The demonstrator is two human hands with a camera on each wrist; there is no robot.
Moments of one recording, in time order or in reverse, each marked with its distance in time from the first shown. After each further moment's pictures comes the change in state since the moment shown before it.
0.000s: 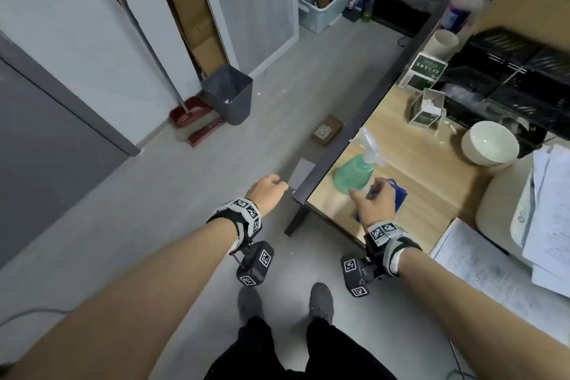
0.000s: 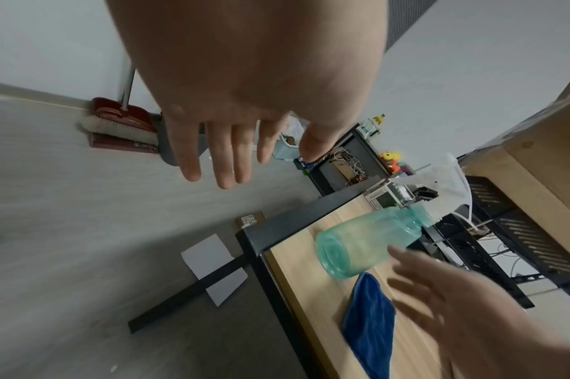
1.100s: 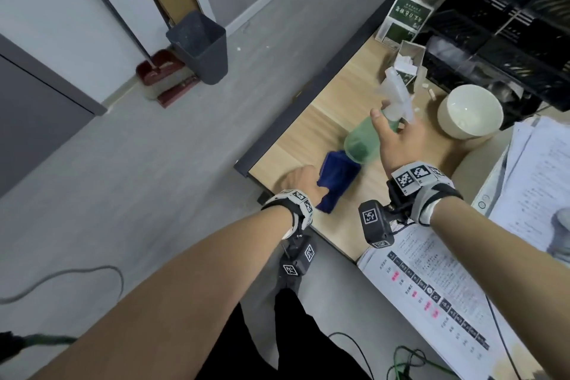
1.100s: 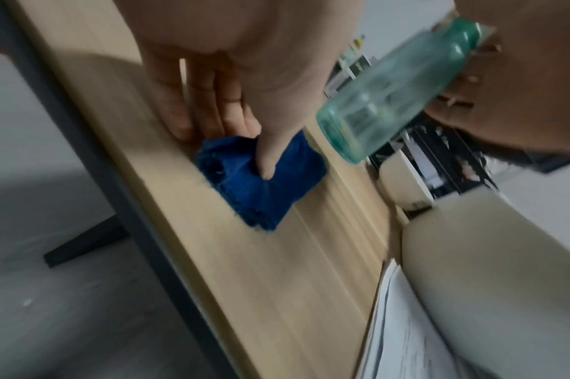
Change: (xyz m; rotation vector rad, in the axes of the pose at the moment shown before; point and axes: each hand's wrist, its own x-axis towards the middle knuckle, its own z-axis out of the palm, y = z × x) left_hand 0.034 0.096 0.216 0.433 -0.026 0.092; right_hand 0.129 0.004 -0.118 0.054 0.077 -0.442
